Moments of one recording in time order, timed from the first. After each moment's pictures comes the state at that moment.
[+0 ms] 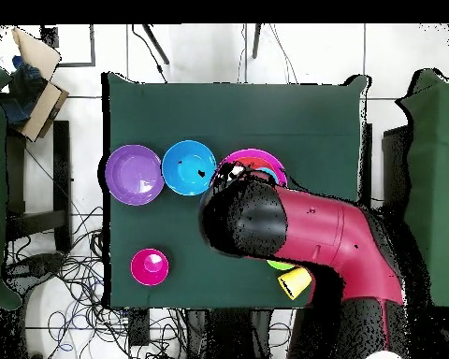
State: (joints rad) arm -0.37 -1.11 0.10 1.76 -0.11 0.69 1.95
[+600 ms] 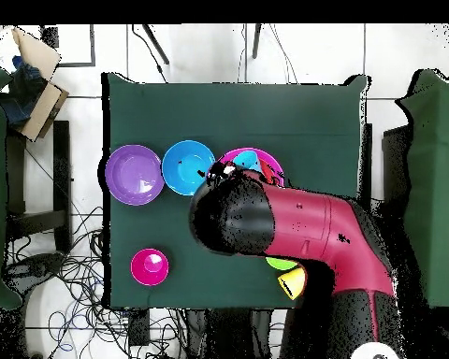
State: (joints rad) arm -0.37 -1.11 0.13 1.76 -0.14 0.69 1.95
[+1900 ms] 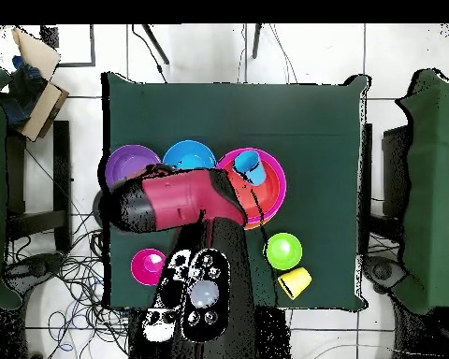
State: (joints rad) arm 0.05 -0.77 -0.07 1.60 -0.24 0.51 2.09
